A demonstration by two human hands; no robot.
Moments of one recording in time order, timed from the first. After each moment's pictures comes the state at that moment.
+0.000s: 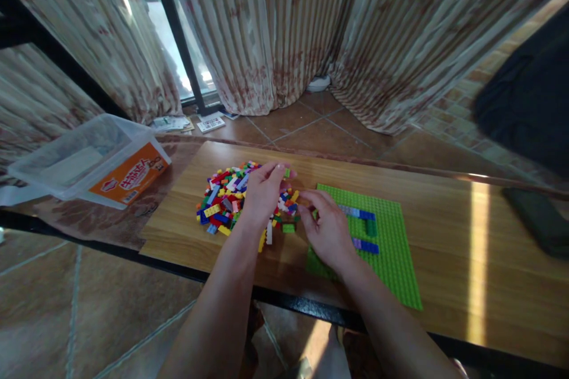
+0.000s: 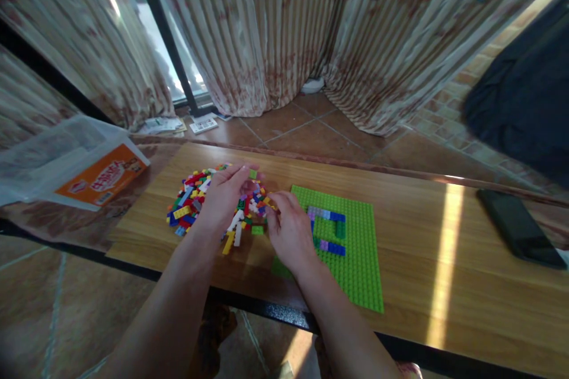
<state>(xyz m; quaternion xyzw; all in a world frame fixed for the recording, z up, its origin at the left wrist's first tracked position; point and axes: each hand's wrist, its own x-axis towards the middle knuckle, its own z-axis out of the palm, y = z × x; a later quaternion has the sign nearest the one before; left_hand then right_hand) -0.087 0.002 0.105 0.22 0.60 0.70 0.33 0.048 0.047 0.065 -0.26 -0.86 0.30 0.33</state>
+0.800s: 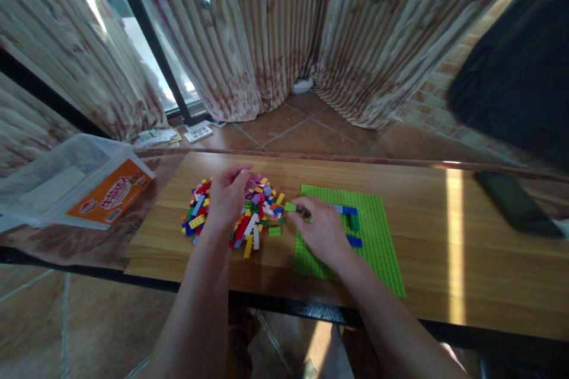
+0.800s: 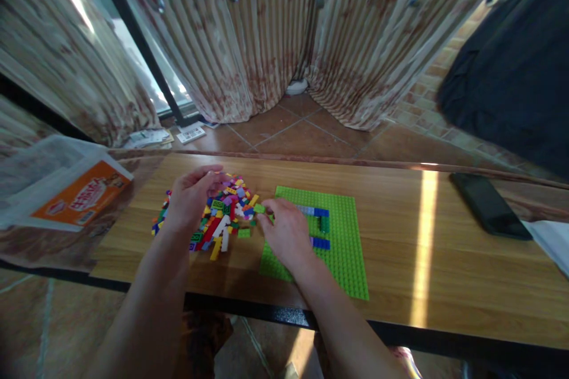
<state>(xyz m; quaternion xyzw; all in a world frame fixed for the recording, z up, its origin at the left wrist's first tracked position) -0.115 -0.006 0.102 0.26 0.66 0.66 0.25 0.063 0.058 0.068 -0.33 -0.86 0.29 0.26</state>
